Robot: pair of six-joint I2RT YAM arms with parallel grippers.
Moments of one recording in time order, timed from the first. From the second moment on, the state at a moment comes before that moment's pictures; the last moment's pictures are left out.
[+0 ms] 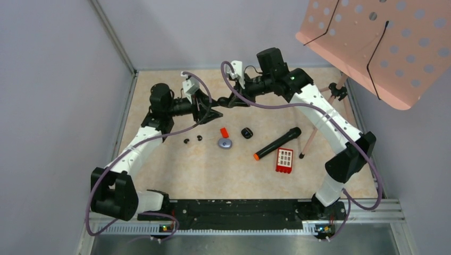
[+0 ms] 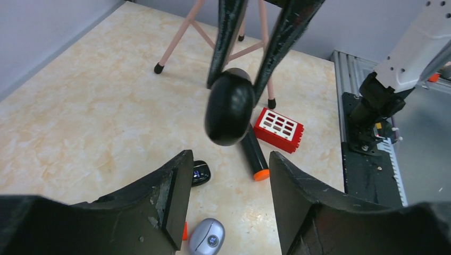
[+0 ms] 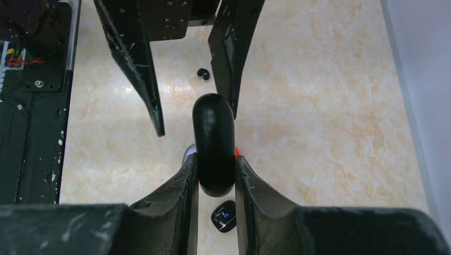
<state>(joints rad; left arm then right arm) -0.24 1.29 0.95 0.27 1.10 -0.08 0.62 1.69 1.84 -0.81 -0.73 -0.63</state>
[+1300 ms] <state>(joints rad) -0.24 1.35 0.95 0.37 1.15 -0.12 0.71 1.82 2.09 -1.03 -0.56 -0.75</state>
